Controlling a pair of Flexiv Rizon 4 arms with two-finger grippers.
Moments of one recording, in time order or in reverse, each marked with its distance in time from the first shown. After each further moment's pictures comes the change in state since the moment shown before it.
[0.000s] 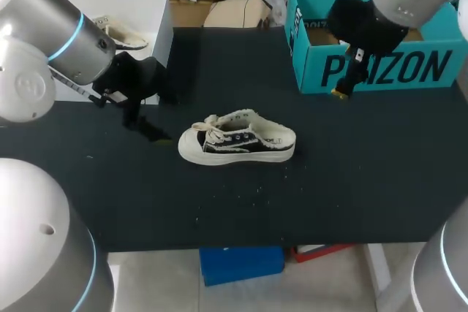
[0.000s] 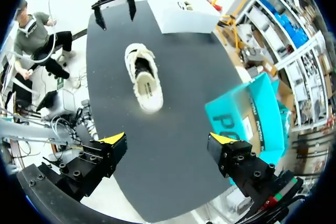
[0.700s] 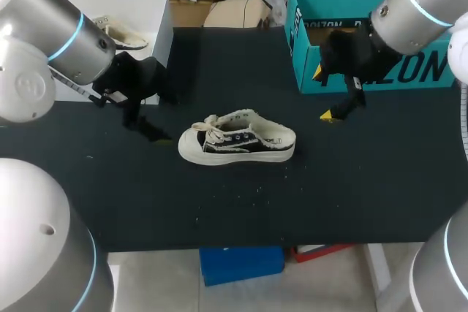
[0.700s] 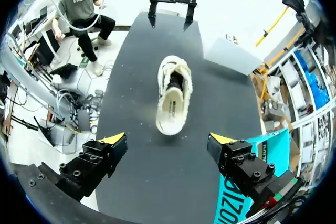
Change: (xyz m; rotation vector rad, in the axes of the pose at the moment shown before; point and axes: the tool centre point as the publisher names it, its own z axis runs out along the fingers) left arm 0.000 0.000 0.000 0.000 0.000 0.000; right arm 0.029 0.010 0.046 -0.201 0.145 -0.346
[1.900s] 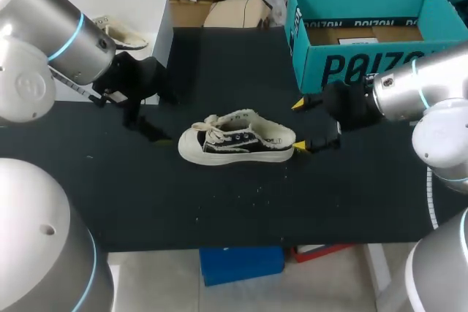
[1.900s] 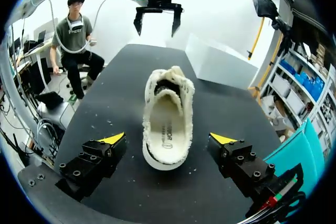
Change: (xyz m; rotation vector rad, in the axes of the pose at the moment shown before) left arm 0.000 0.000 0.000 0.000 0.000 0.000; right arm -0.008 -0.018 0.130 -0.443 -0.073 0.063
